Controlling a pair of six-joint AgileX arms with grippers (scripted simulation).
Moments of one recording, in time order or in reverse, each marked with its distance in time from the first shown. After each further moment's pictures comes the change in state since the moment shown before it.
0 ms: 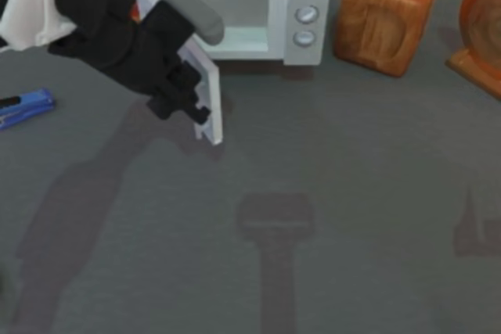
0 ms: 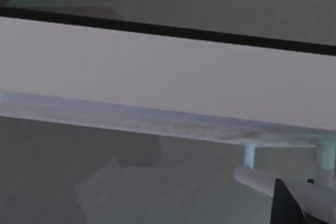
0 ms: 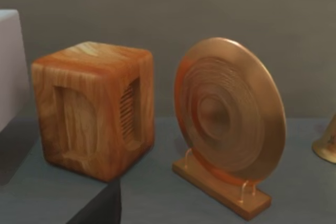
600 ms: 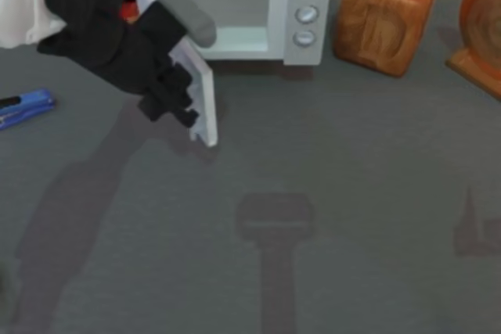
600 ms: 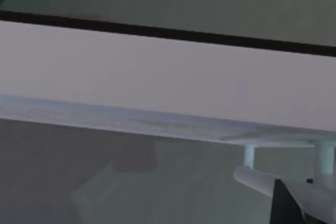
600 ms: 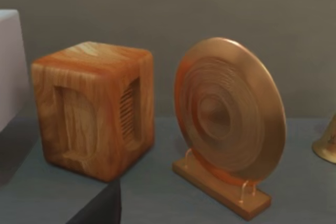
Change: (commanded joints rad) left arm 0.026 -0.007 -0.007 -0.021 0.037 0.071; right arm 0.000 0.000 0.000 0.000 0.000 0.000
